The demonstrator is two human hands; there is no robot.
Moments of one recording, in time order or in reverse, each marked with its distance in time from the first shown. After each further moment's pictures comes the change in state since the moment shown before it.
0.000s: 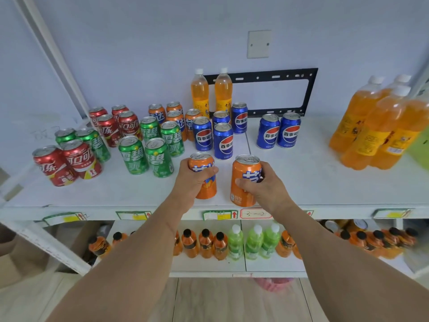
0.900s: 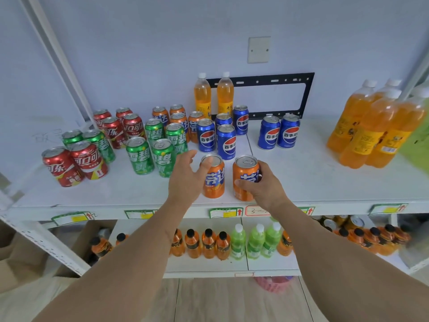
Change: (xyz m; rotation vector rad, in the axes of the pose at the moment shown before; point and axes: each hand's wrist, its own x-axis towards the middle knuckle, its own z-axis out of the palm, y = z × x) left_hand -0.032 0.023 -0.026 0.611 0.168 0.431; right_hand -0.011 -0.008 0.016 -0.069 0.037 -0.013
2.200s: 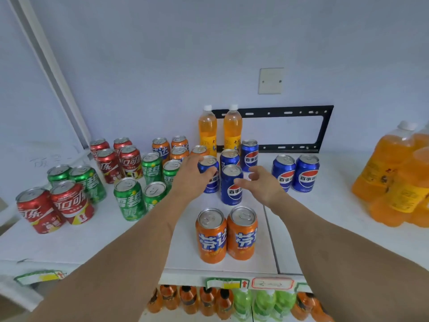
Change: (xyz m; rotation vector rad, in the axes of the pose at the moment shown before) left_hand 0.151 0.011 0.029 0.152 -0.139 -0.005; right_hand 0.159 -0.044 -0.005 -0.138 -0.131 0.058
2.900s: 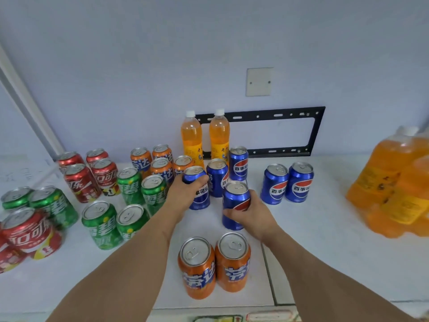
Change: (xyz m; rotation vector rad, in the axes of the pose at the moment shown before) left_hand 0.053 -0.025 0.050 -0.580 -0.077 -0.351; right_hand 0.015 0.038 0.015 0.105 -0.007 -0.038
